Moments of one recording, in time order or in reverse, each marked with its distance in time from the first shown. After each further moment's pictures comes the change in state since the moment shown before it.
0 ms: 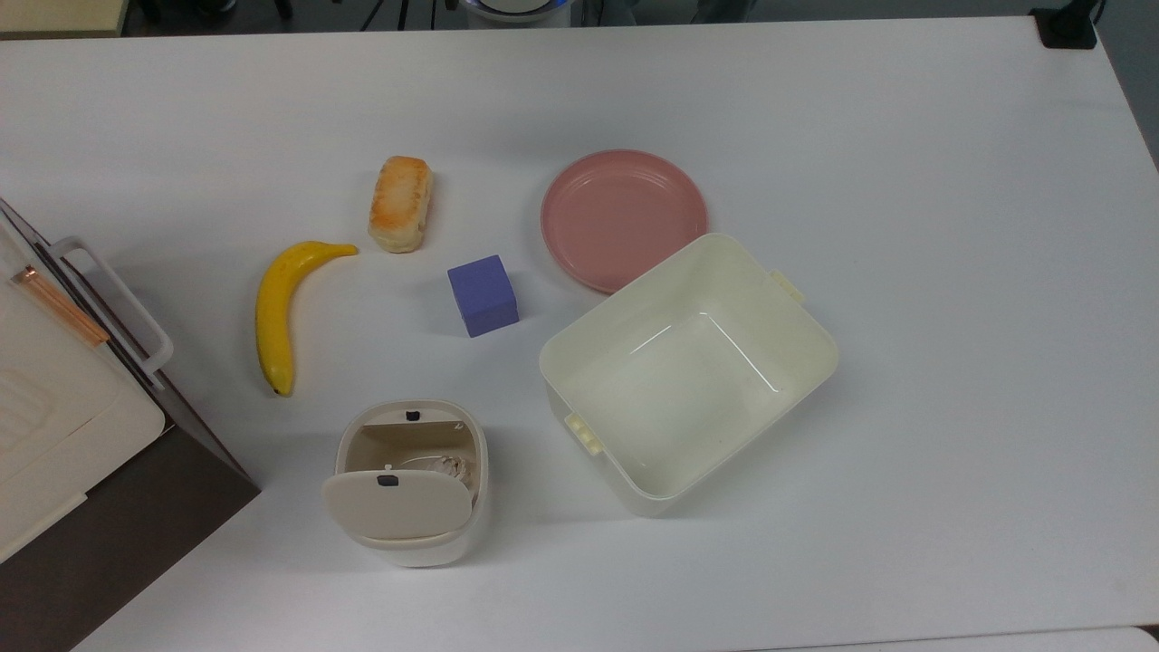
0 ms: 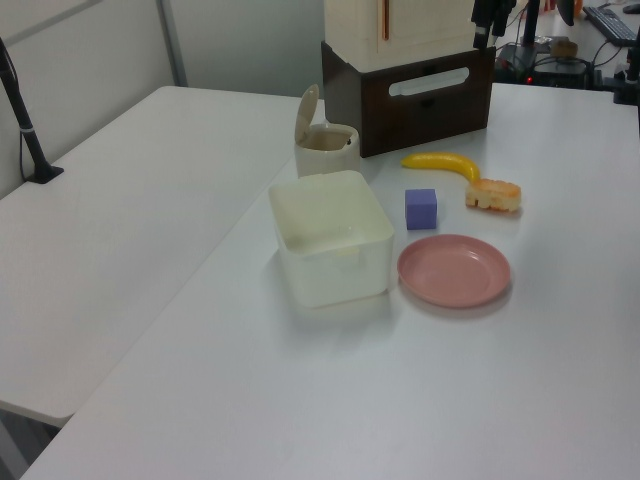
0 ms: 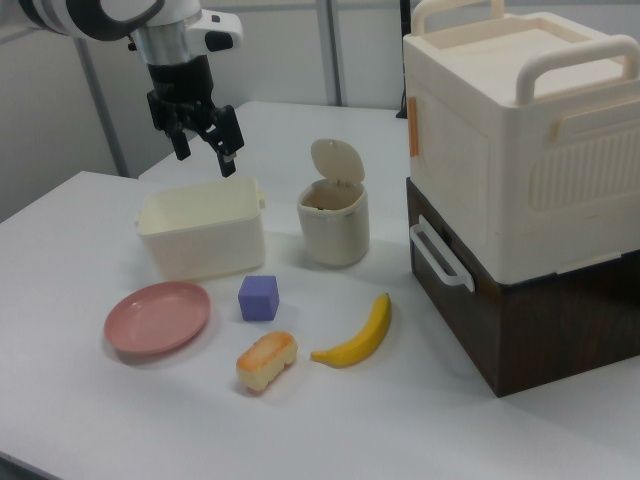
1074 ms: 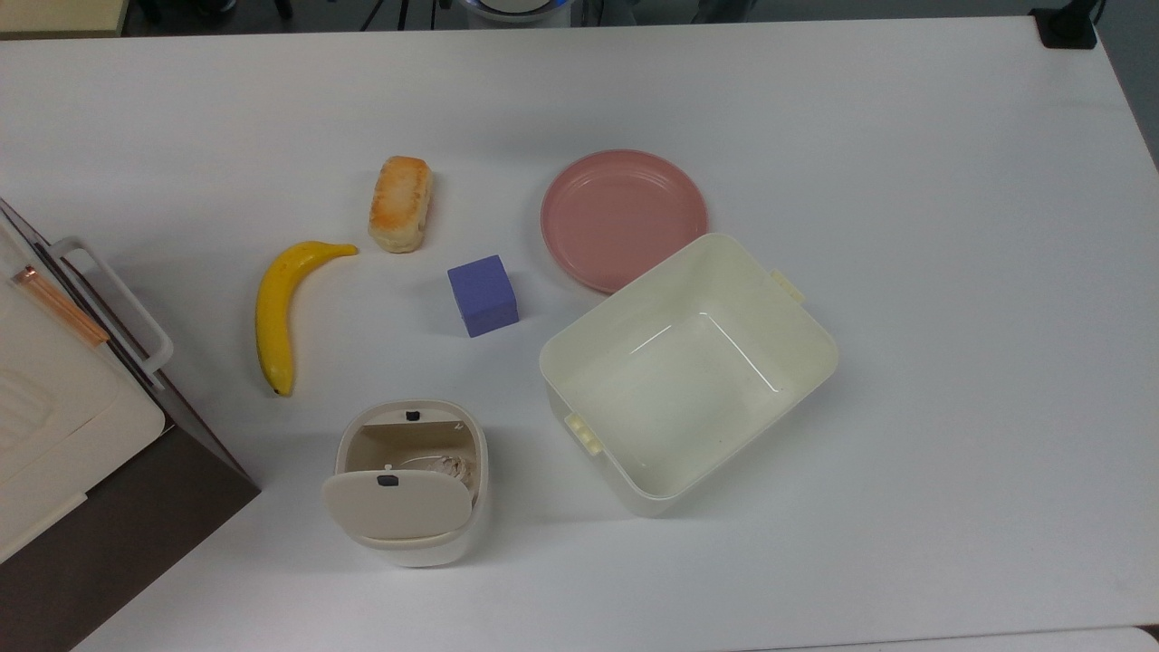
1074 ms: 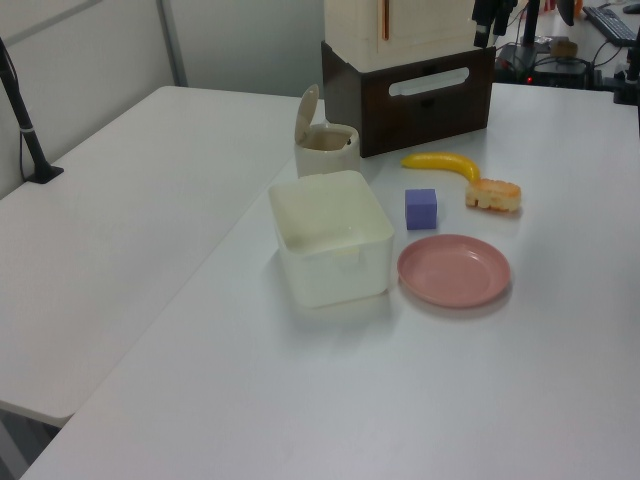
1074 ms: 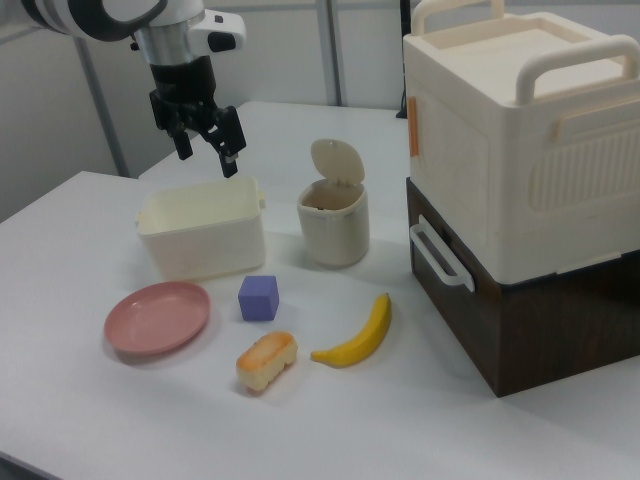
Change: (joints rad) arm -0.004 -0.001 -0.008 0.000 0.009 0.000 0.002
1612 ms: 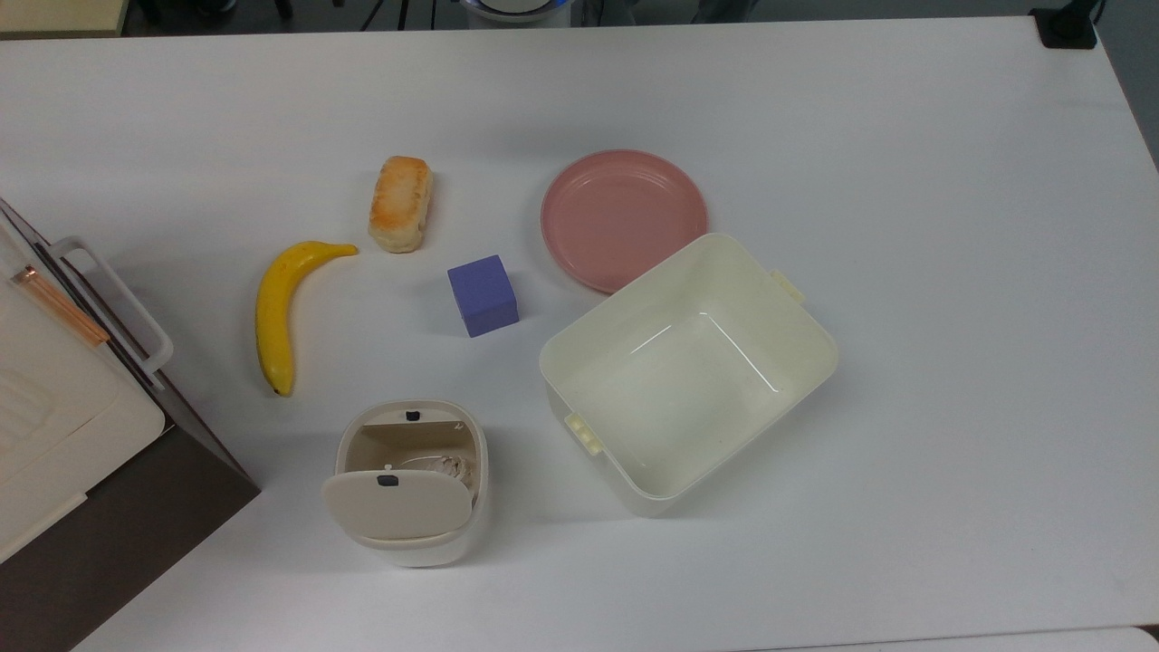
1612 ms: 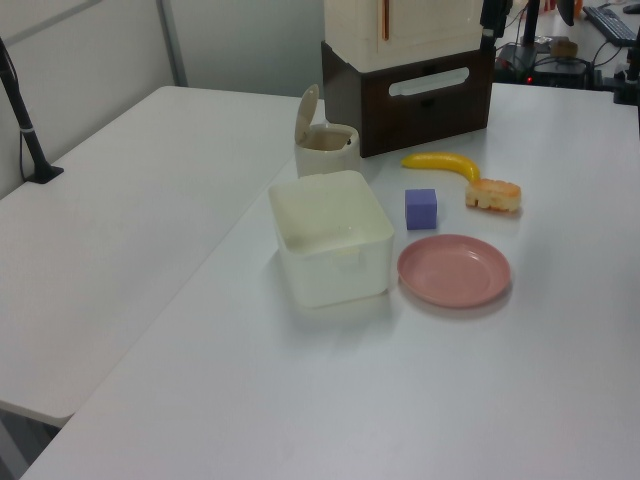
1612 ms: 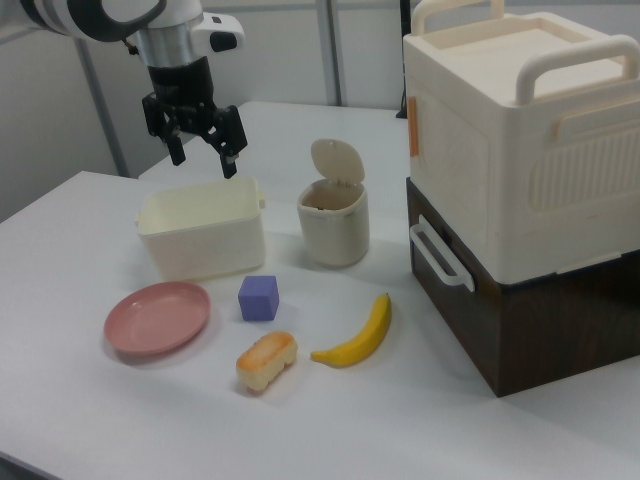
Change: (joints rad) arm 0.002 0.000 0.004 -0.002 -0.001 -0.019 -0.150
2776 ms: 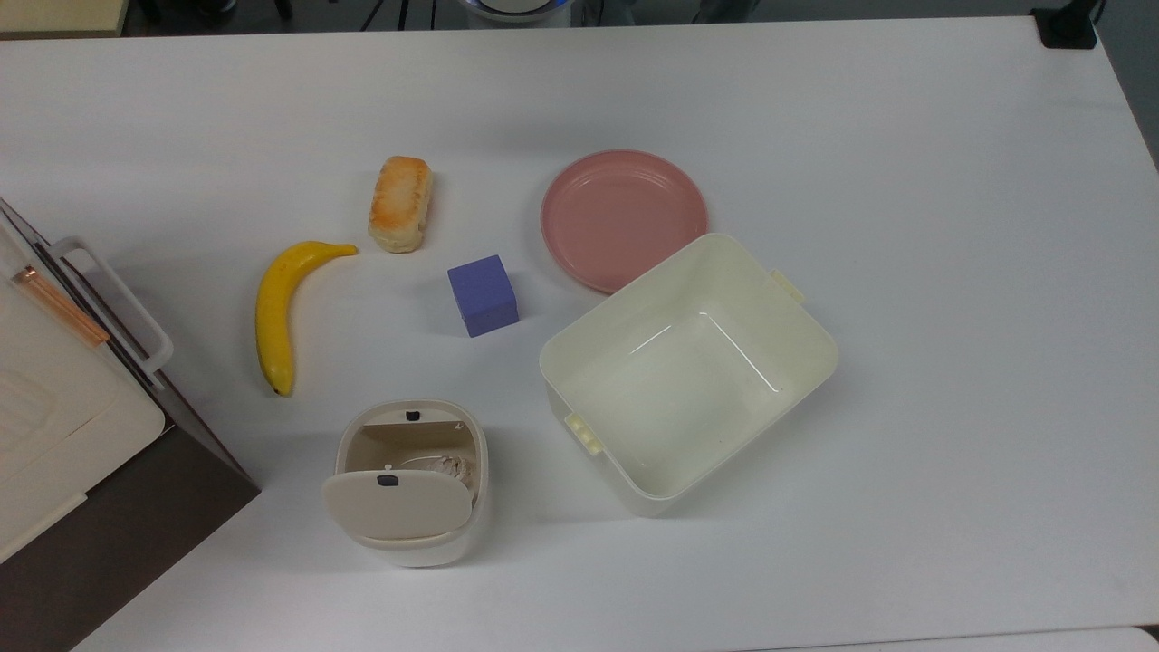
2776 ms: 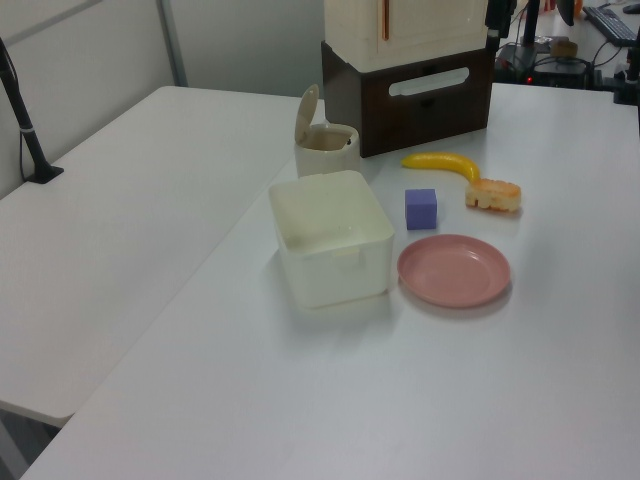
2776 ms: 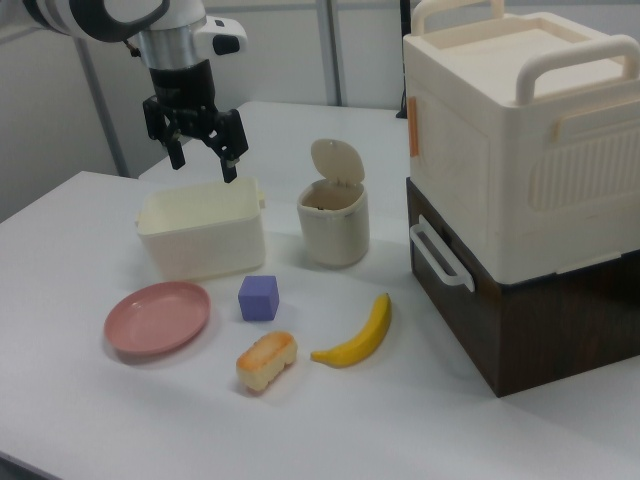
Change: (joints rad) arm -0.004 0.000 -0.007 0.000 0.000 -0.025 -0.014
